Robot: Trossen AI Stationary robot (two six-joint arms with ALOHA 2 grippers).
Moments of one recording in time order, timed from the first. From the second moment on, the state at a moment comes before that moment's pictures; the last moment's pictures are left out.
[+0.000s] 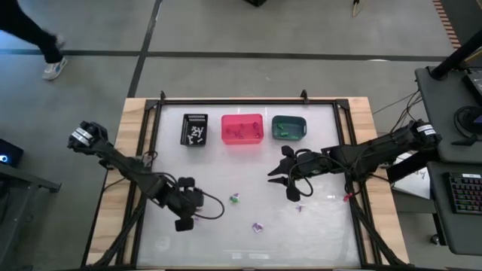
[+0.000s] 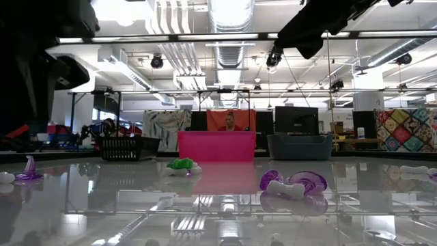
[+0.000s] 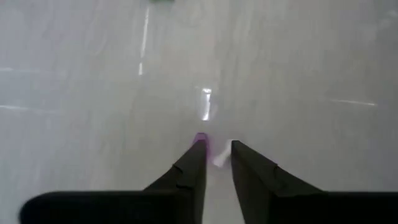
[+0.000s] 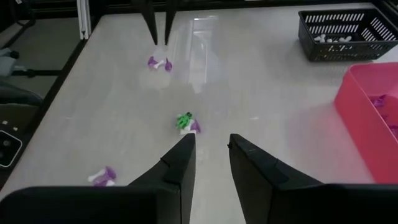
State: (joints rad) left arm -0.59 1.39 0.80 -0.55 -0.16 -0.65; right arm 0.21 1.24 0.80 -0.09 0.08 0.15
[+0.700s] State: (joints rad) left arm -0.59 1.54 0.81 -0.50 -0.14 -0.64; right arm 0.21 1.24 0.80 -0.09 0.08 0.17
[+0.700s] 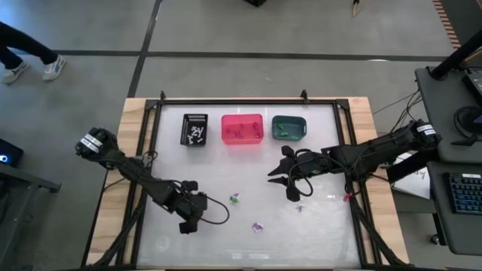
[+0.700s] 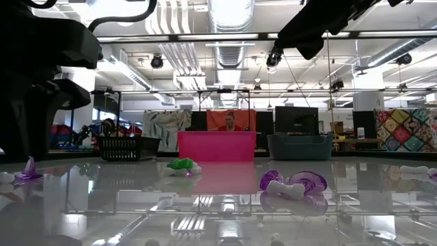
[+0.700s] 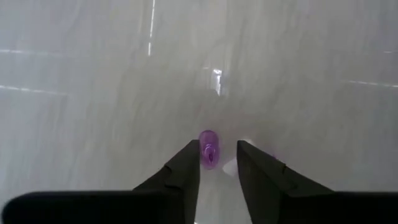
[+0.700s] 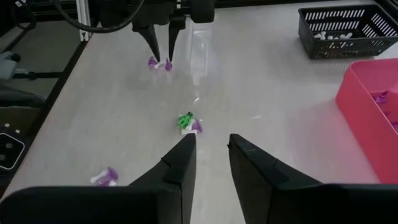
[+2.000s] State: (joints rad) left arm -0.29 1.36 0.86 -0.30 -0.40 0.01; right arm 0.21 1.24 0.80 -0.09 0.08 0.16
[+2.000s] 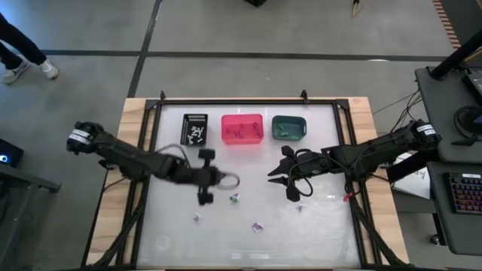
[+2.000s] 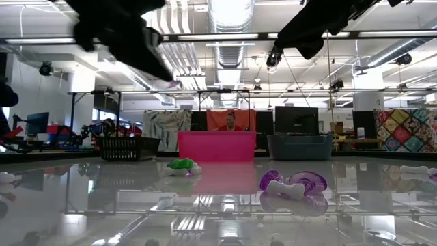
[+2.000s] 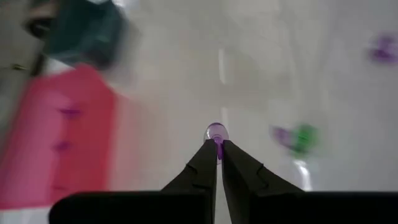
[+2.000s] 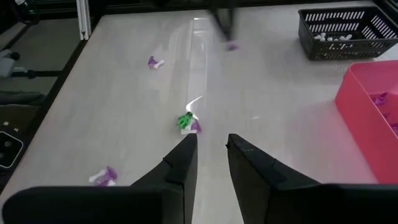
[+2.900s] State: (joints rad) left arm 0.39 1.56 0.87 -0.01 -0.24 0.15; right arm 0.21 1.24 0.80 -0.07 0.08 0.16
